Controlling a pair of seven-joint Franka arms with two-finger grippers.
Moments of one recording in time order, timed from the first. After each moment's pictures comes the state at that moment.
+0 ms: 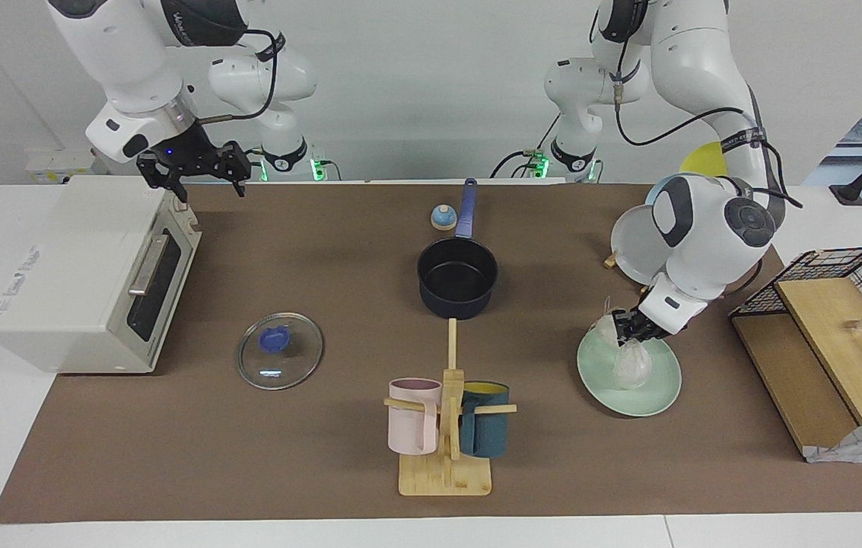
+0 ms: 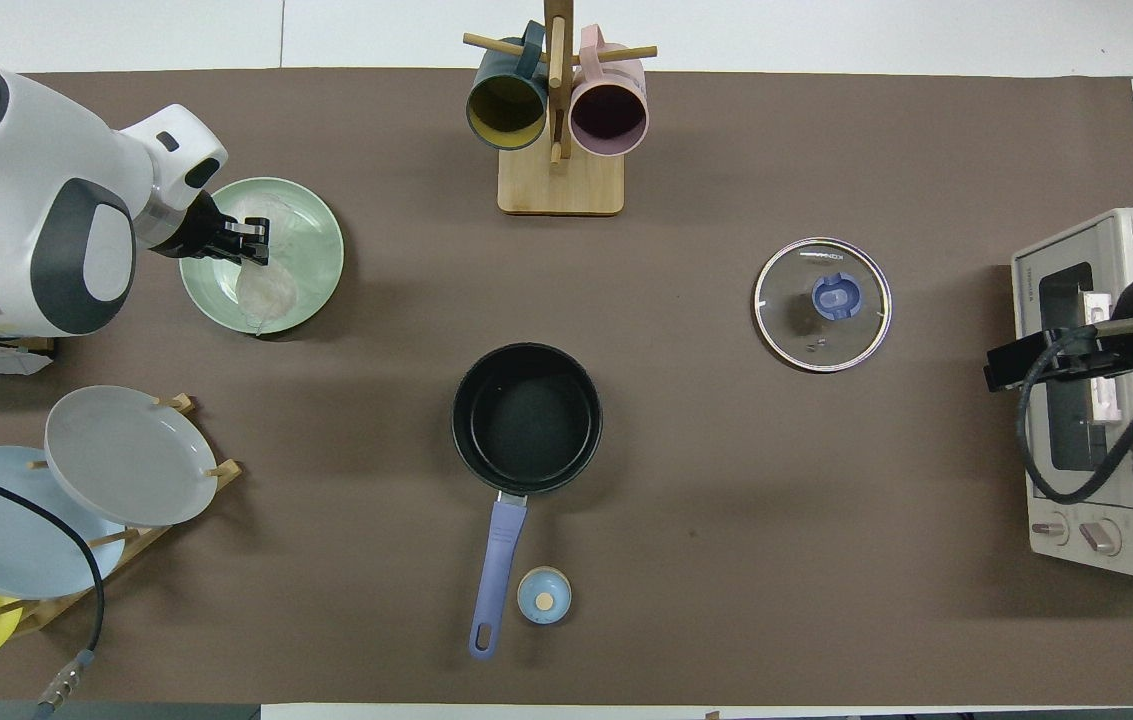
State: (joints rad) left arm -0.09 0.37 -0.06 -1.68 -0.09 2.07 0.01; right arm 0.07 -0.09 -0.03 -1.69 0.01 1.49 -0.04
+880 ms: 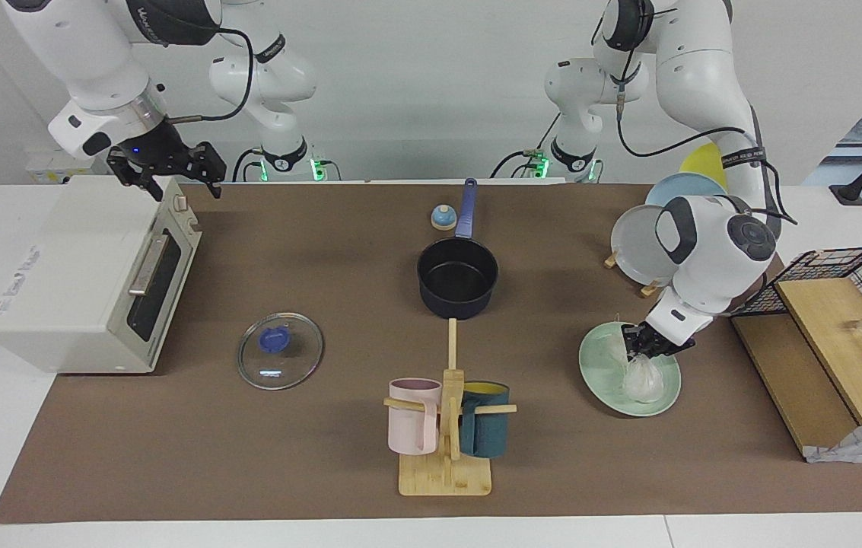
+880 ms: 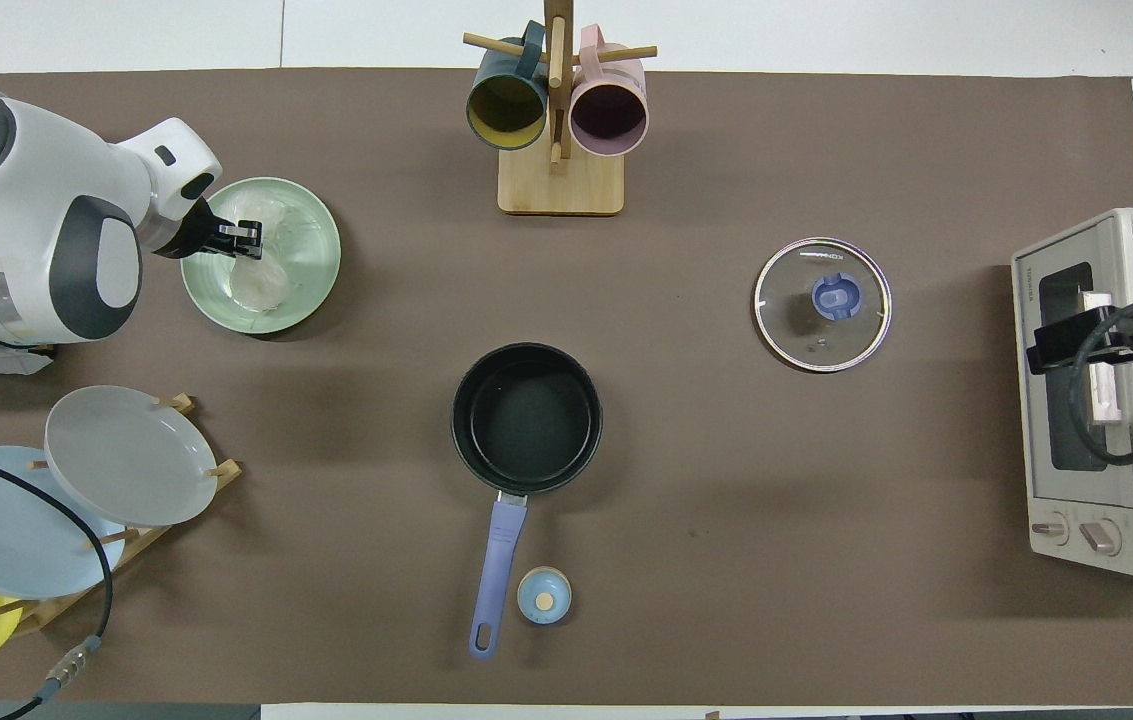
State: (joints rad) left arm -0.05 0.42 -0.06 -1.72 -0.09 2.21 0.10; right arm 0.01 -0.06 -0.03 -1.66 0.01 1.48 -0.04
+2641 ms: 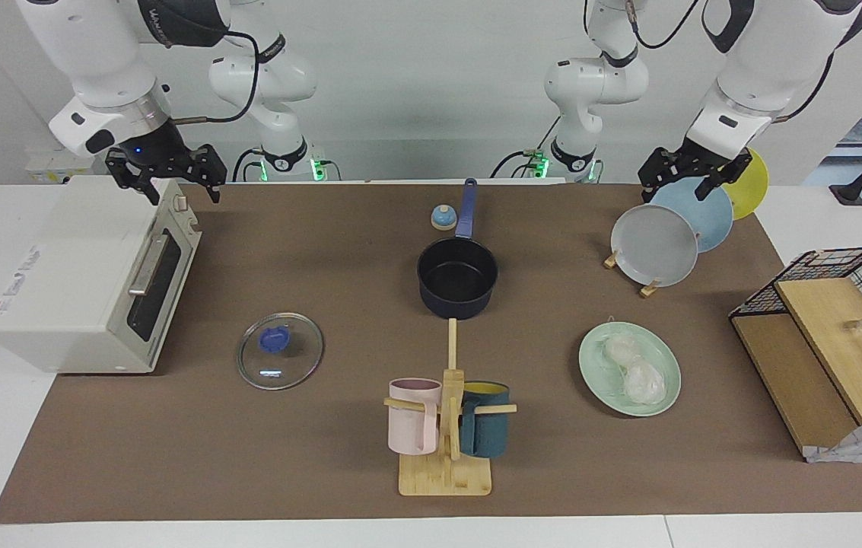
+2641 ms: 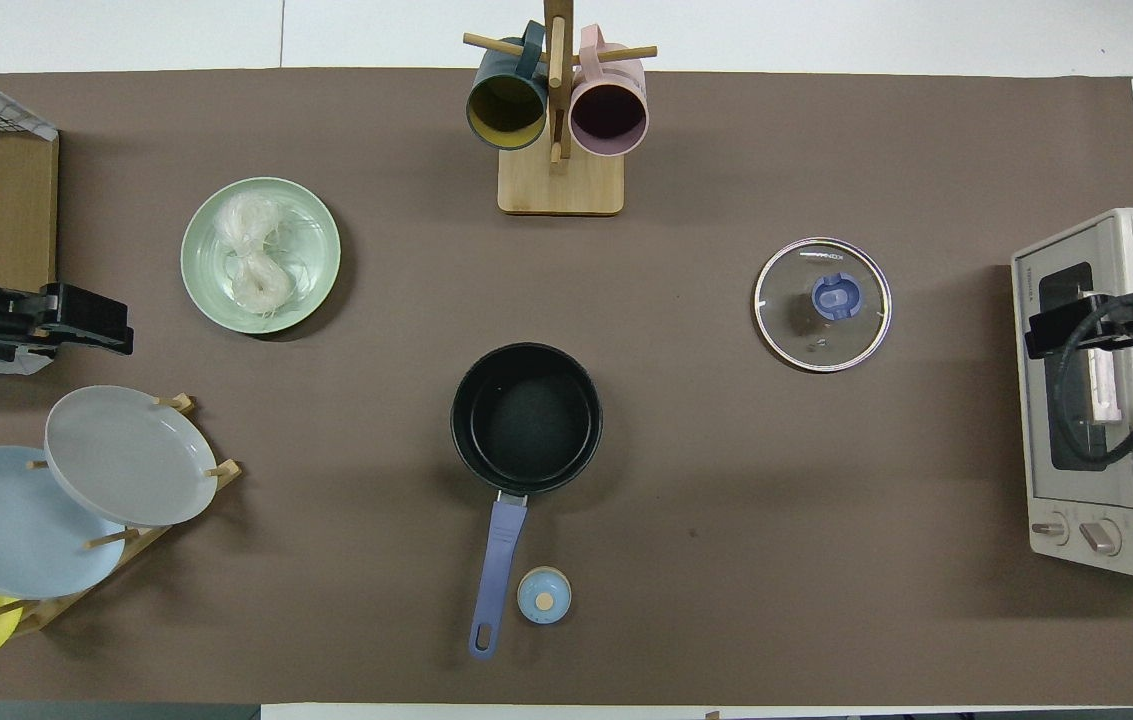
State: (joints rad) left arm -0.07 -0.05 -0.07 -1.61 -0.02 1.50 -0.11; right arm 0.02 -0.06 -0.01 -1.65 -0.03 1.53 -0.05
